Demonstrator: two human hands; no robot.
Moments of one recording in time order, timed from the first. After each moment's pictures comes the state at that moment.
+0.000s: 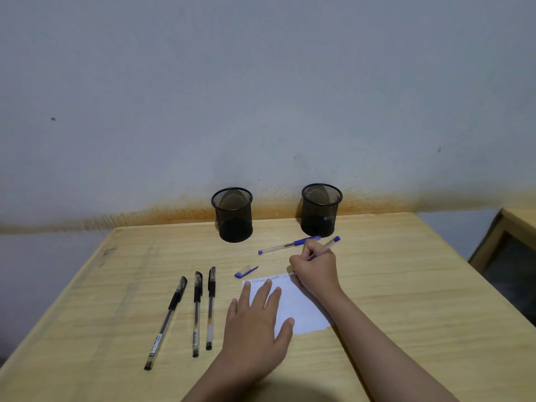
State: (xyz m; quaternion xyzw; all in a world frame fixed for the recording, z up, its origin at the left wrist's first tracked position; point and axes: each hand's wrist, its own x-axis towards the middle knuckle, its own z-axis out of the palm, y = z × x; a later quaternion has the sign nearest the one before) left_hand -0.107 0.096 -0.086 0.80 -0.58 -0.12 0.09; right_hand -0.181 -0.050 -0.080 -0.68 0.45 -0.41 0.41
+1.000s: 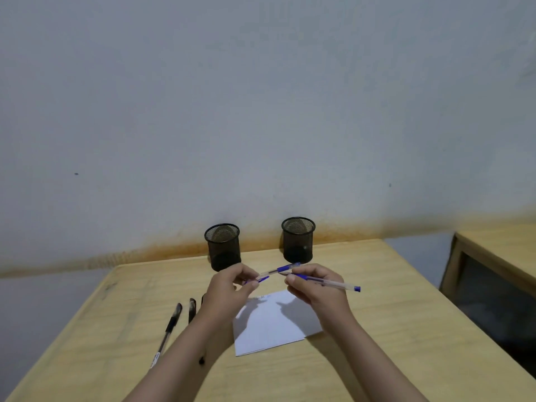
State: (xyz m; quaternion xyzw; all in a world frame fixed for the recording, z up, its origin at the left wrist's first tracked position) left_hand -0.073 0.074 -0.017 0.68 -0.53 -0.15 0.47; right_hand -0.252 0.013 -0.014 -0.52 0.30 -0.48 0.64
